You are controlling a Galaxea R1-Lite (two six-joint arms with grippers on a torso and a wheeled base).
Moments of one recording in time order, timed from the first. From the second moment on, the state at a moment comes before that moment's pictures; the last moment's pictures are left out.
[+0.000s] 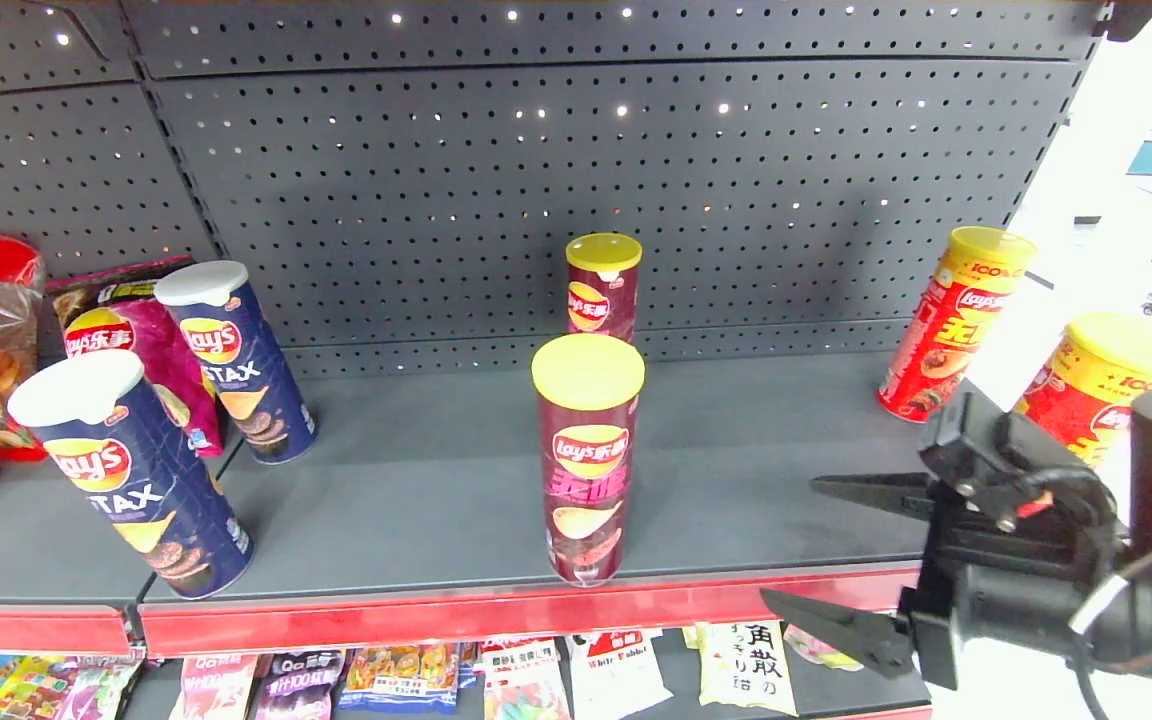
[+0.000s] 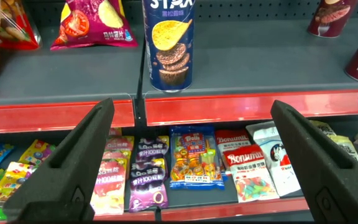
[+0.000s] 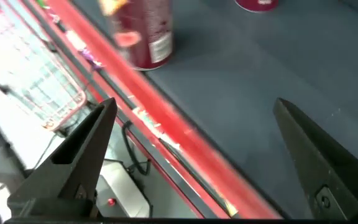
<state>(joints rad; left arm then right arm) 0.00 0.00 0.00 0.00 -0.02 -0.01 0.58 1.35 -0.46 -0.47 0.26 -0.22</state>
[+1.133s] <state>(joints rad) 0.00 0.00 0.00 0.00 -0.02 -0.01 0.18 0.16 -0.08 -0.01 -0.07 -0.12</state>
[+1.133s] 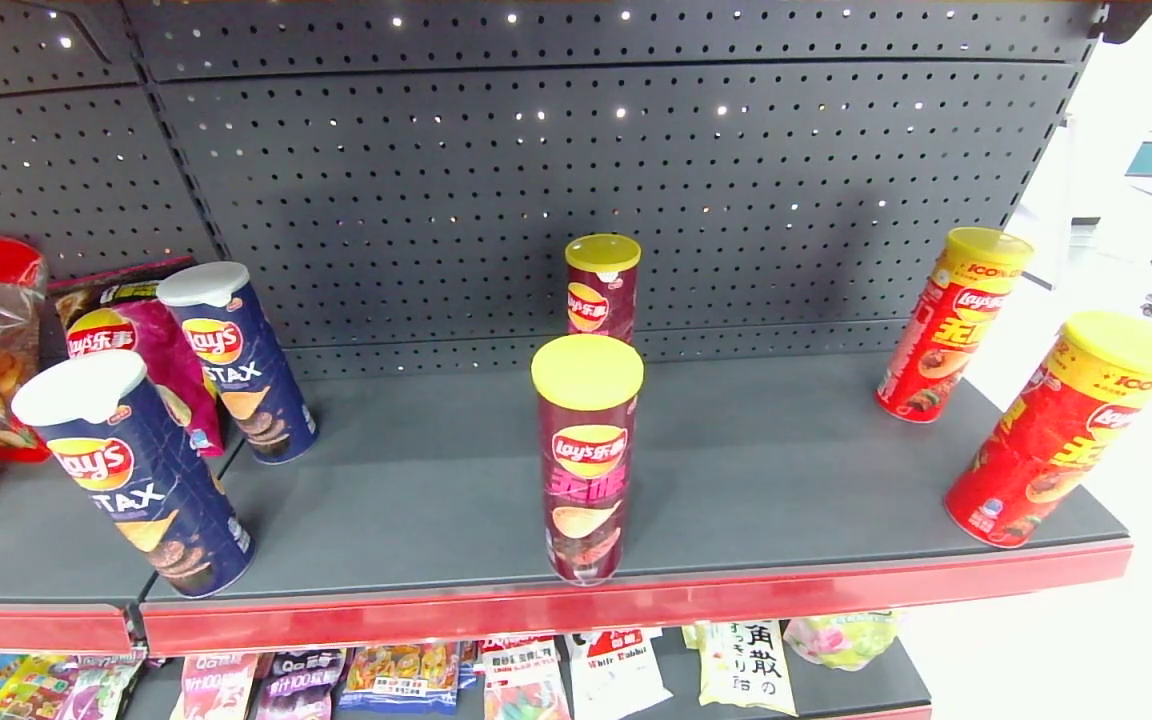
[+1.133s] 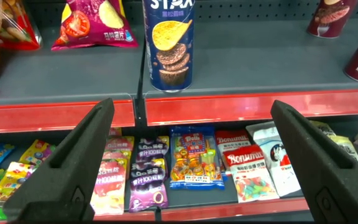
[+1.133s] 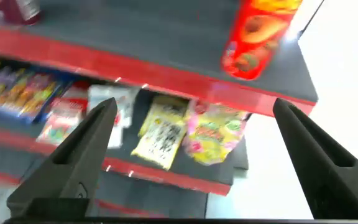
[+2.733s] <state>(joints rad) 0.00 0.00 0.00 0.00 -0.02 -0.01 0.17 0.22 0.00 -0.01 0.08 -0.07</state>
